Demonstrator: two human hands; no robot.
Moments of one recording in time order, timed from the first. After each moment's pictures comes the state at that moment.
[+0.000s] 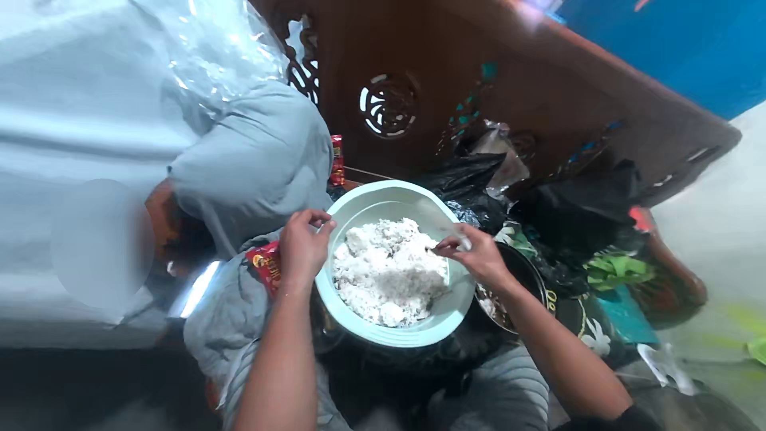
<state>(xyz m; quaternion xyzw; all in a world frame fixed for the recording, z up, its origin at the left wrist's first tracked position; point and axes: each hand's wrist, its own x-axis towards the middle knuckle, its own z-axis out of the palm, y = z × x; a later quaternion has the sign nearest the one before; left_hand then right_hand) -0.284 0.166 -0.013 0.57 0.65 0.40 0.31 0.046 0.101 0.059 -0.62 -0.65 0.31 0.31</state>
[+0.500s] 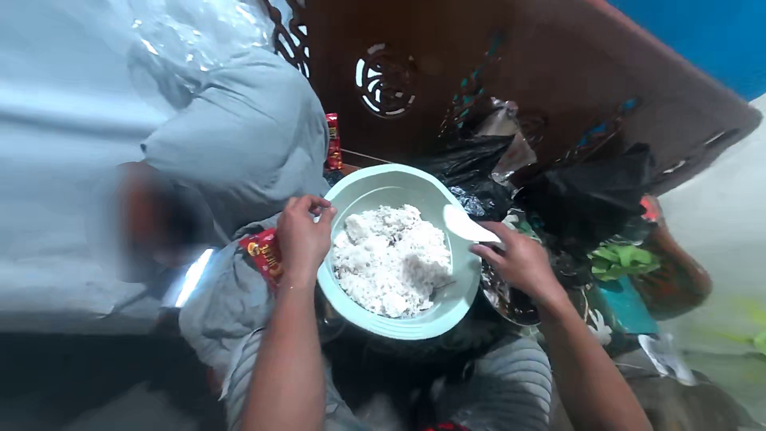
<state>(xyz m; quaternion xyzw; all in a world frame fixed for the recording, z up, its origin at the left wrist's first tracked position) -0.276 0.164 -0.008 0.57 0.66 0.39 0.29 0.075 0.071 0.091 -0.75 -0.65 0.12 0.04</state>
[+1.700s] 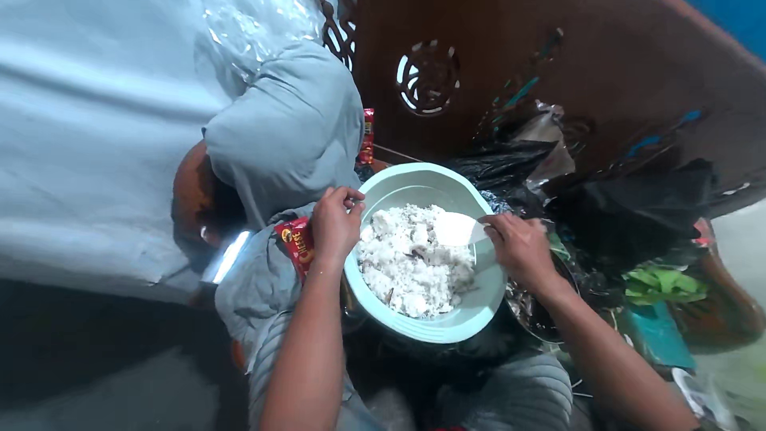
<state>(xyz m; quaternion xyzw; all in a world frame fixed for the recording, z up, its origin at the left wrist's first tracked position) -0.278 0.169 -0.013 0.58 0.66 0.38 0.30 0.057 0.116 0.057 -0.60 -0.80 -0.04 0.05</state>
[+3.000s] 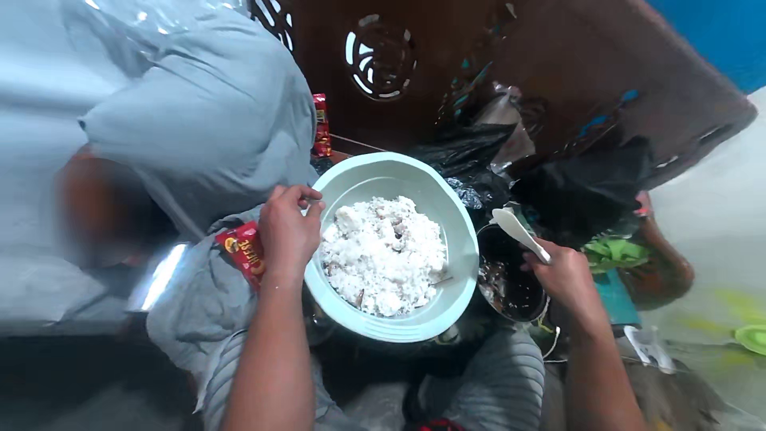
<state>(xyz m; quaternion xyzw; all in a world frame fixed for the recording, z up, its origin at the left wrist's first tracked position) -0.275 0.166 -0.006 0.60 0.66 0.36 0.28 0.130 0.037 0.097 -0.83 -0.56 0.06 0.04</state>
